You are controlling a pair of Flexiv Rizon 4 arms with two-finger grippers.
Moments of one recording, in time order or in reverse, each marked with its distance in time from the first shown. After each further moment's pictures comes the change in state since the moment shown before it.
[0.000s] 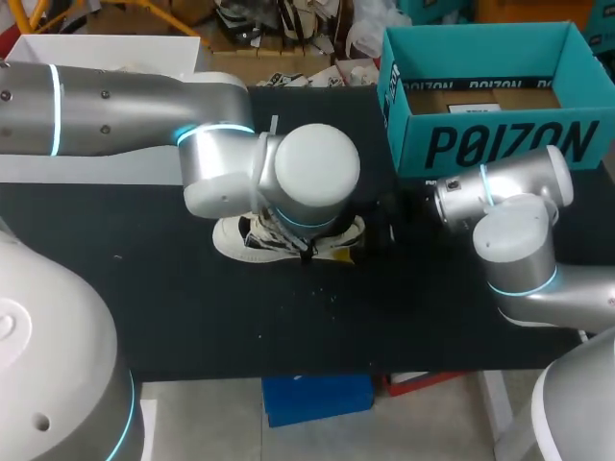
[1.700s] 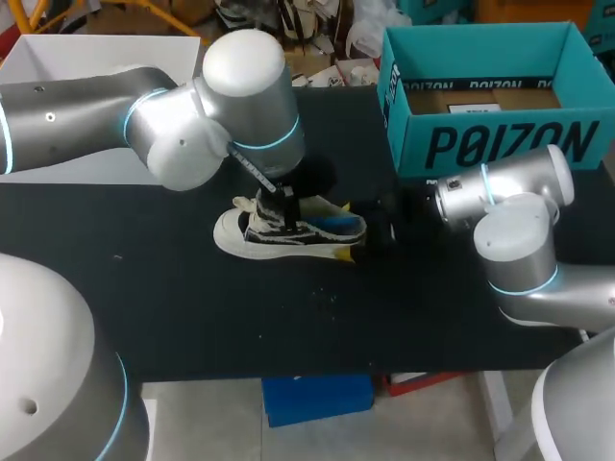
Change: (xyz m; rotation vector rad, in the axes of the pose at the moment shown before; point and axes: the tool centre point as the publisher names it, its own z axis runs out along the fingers) left arm -0.024 -0.002 -0.025 0.190 0.321 0.016; right arm -0.001 0.000 -0.001 0.000 0.000 0.001
